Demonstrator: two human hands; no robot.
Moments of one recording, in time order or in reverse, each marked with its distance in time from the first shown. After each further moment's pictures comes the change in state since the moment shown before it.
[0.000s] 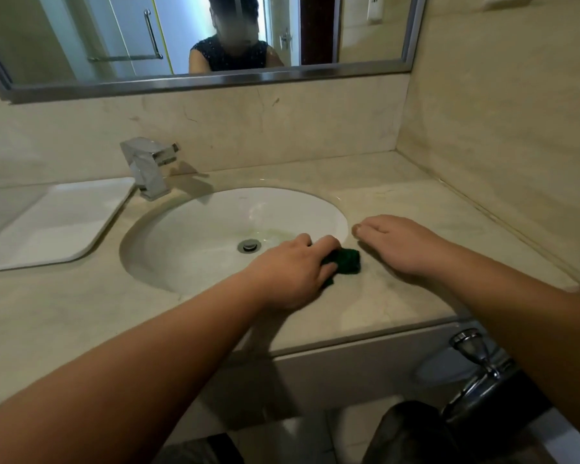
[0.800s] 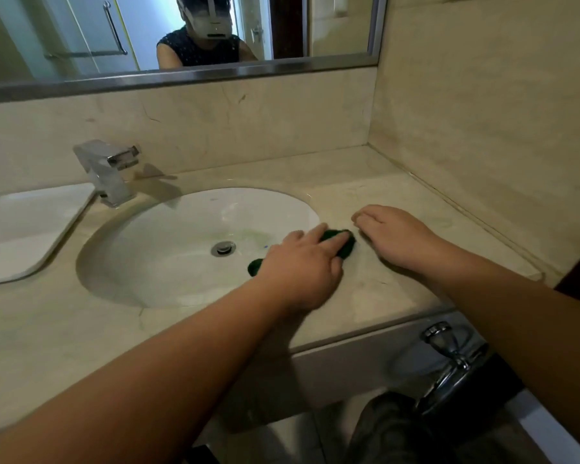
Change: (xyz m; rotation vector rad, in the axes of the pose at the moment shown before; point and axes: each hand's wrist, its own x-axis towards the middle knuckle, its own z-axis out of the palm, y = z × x) left_hand 0.038 0.048 0.017 0.028 -0.054 -0.083; right_hand 0.000 0.032 -0.015 0.022 0.118 0.116
